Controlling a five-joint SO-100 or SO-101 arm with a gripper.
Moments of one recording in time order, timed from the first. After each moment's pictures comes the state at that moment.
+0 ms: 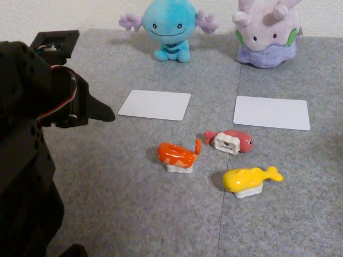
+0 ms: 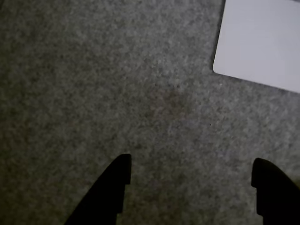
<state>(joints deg) -11.6 163.3 173.5 36.4 90.3</state>
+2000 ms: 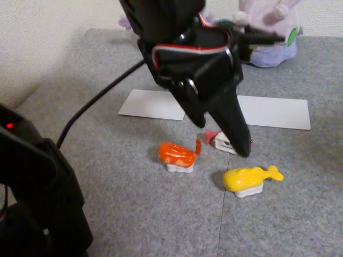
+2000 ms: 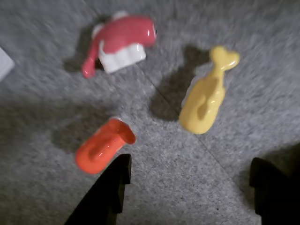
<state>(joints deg) 44.6 118.5 127.5 63.5 87.9</state>
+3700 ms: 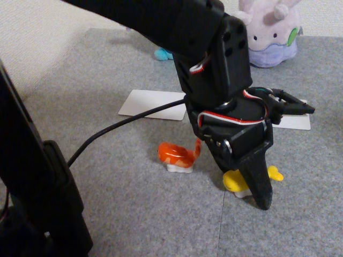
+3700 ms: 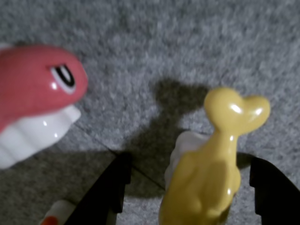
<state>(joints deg) 49.9 91.3 126.2 42.5 89.5</state>
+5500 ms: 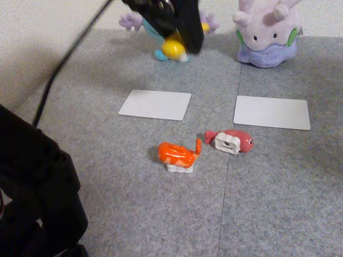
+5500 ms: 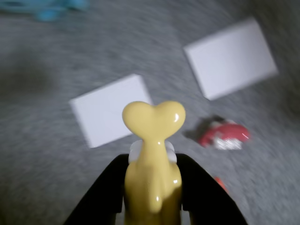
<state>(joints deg) 17.4 116.8 103.9 65.7 95.6</state>
